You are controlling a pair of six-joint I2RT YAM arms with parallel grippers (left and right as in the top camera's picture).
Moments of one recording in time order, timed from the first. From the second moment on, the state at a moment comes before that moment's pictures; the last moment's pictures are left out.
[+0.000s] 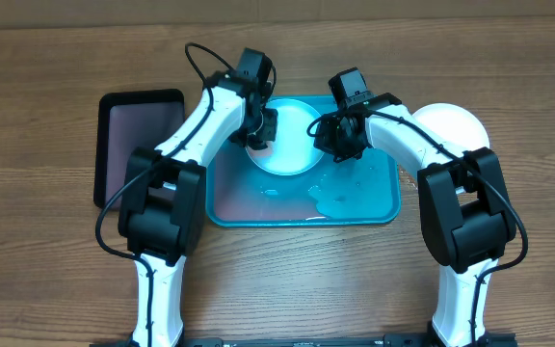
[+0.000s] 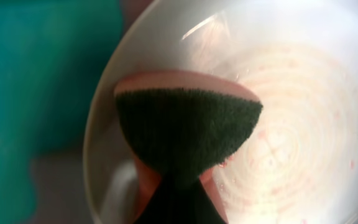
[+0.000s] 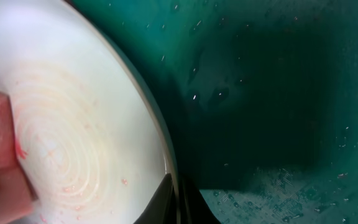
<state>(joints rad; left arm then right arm) -0.35 2.22 1.72 -0.82 0.08 -0.24 0.35 2.12 1.49 -0.64 -0.20 0.64</state>
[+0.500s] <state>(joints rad) -0.33 2.19 1.62 -0.85 0.34 0.03 0.35 2.12 1.49 -0.67 -0.21 0.62</state>
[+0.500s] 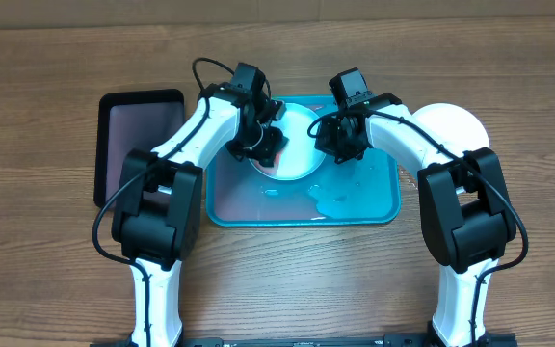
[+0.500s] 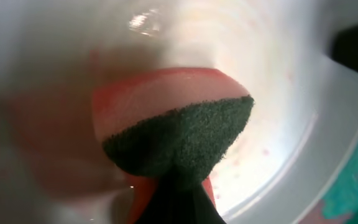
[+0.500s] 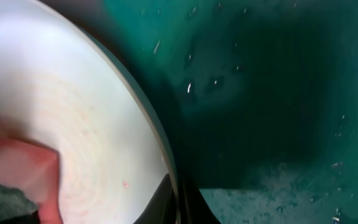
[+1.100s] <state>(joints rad) -0.37 2.20 1.67 -0.85 -0.02 -0.26 0.39 2.12 1.49 -0.68 -0.22 0.63</state>
